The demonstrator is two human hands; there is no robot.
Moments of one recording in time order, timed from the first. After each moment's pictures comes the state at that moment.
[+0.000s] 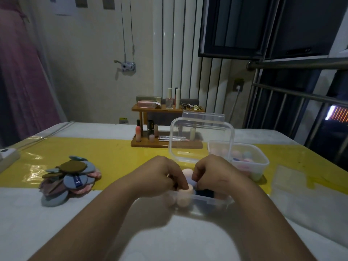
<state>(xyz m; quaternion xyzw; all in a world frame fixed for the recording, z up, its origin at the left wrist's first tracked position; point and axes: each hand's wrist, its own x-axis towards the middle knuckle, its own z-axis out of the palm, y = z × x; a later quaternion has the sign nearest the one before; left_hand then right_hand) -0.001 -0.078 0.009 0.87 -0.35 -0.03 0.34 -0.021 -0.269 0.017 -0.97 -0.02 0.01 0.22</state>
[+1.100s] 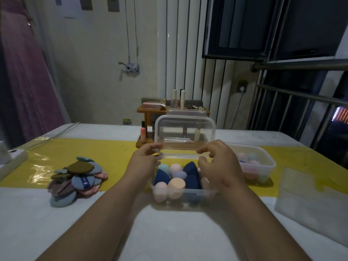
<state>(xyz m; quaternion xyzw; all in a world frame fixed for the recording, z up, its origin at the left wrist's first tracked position) 0.044 -0.062 -0.020 0.70 -0.01 0.06 0.71 -0.015 -0.256 0.007 -0.90 -0.04 -0.29 0.33</state>
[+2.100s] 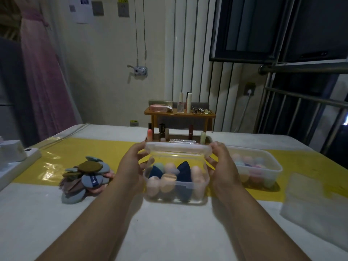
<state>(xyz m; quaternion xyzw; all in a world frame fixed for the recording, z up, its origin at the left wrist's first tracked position) 0.026 -0.034 -0.010 0.51 0.08 0.02 0.86 -0.001 -0.236 -0.007 -0.63 0.04 -0.14 0.76</state>
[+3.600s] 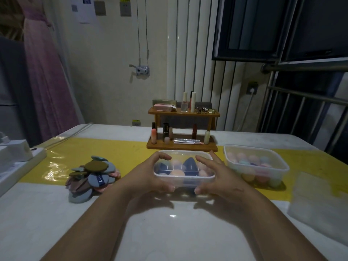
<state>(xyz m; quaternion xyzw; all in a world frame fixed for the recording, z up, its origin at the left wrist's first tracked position) 0.022 -0.009 -0.023 0.83 -0.20 -0.08 0.51 0.000 -0.263 -0.022 -0.92 -0.08 0.01 0.39</state>
